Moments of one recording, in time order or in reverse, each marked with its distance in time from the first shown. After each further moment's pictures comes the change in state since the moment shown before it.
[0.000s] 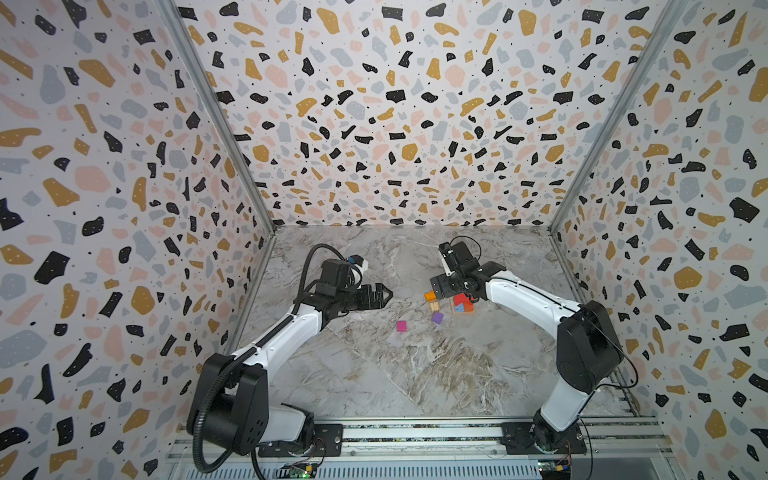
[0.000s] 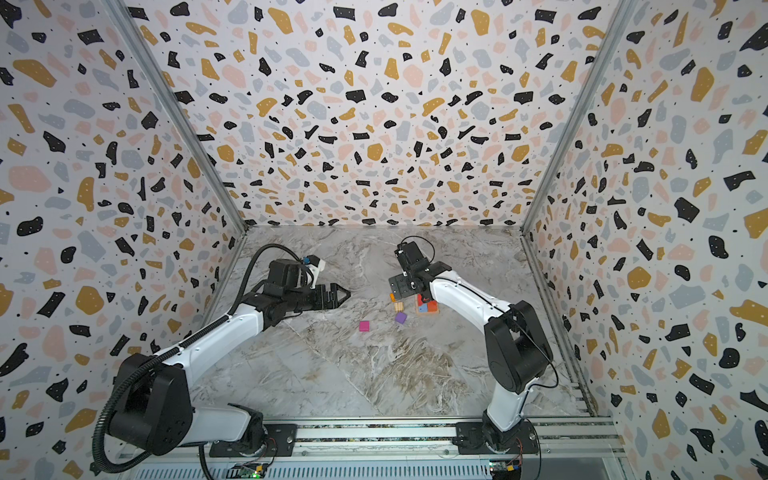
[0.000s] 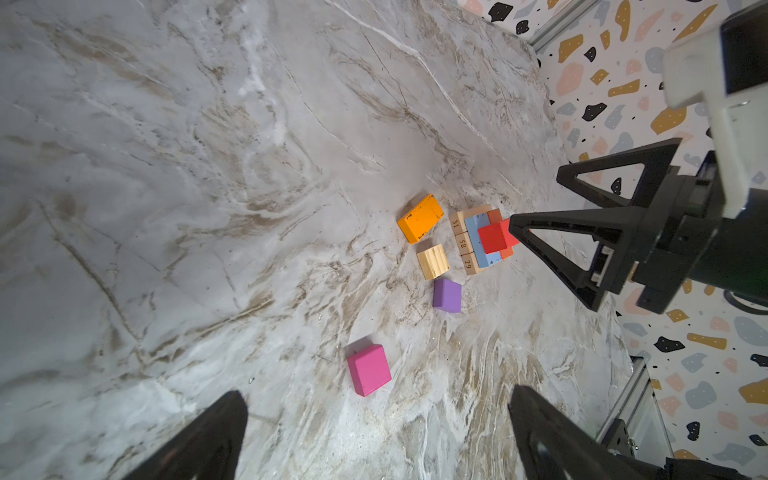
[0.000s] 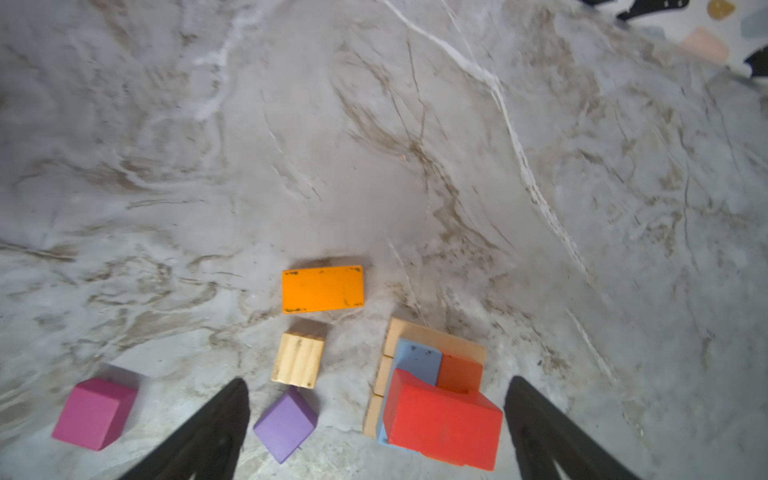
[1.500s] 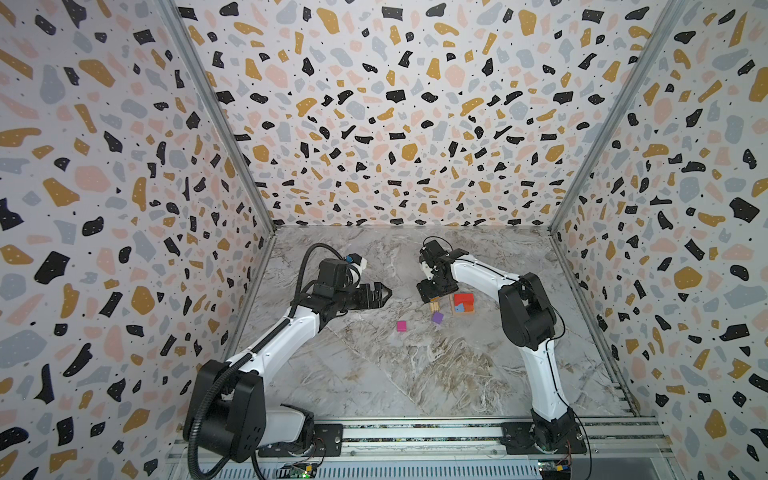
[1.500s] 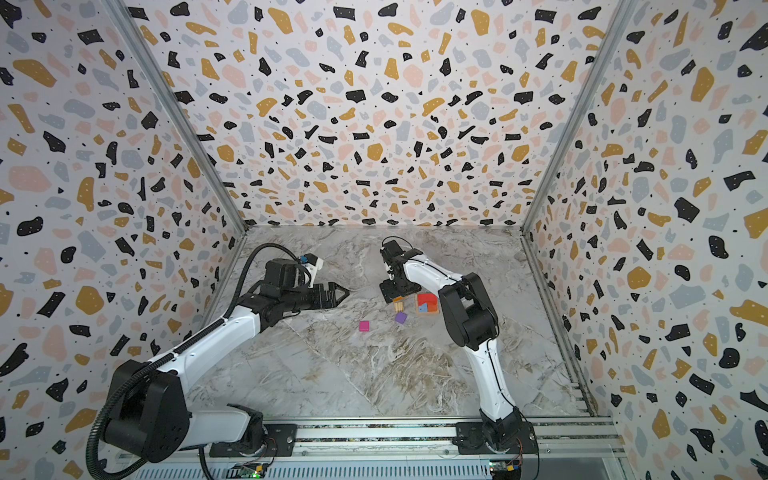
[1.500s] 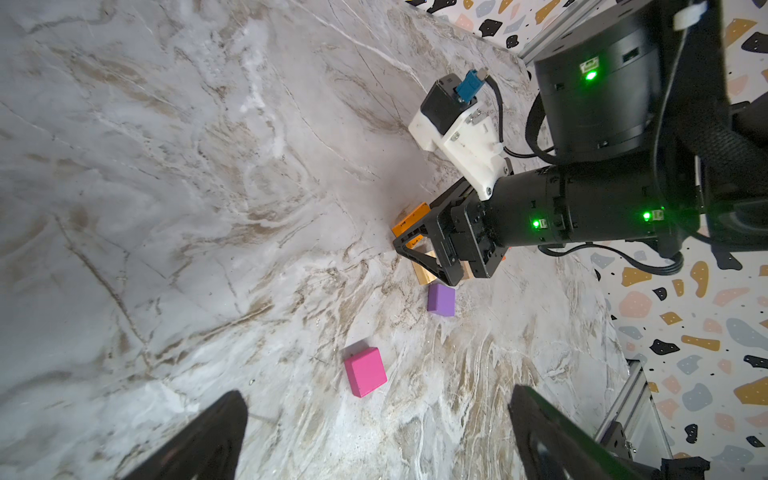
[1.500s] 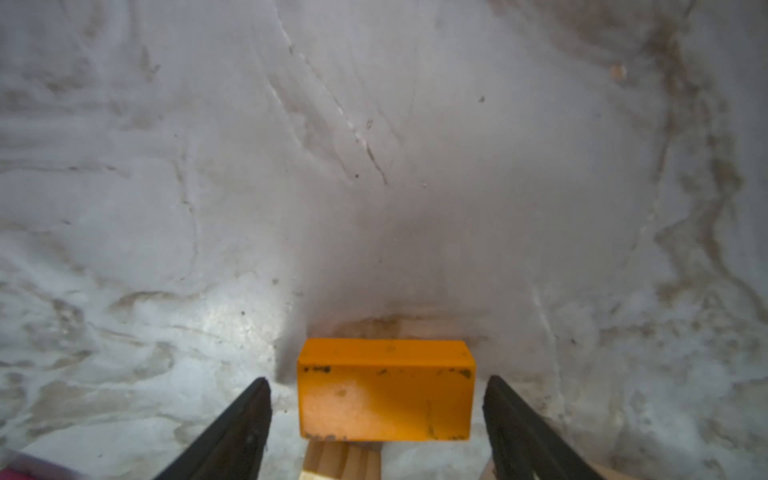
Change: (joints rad) left arm 0.009 -0.034 -0.004 0.000 -0.002 0.000; right arm -0.026 0.477 0.394 -0.264 -0.176 0.008
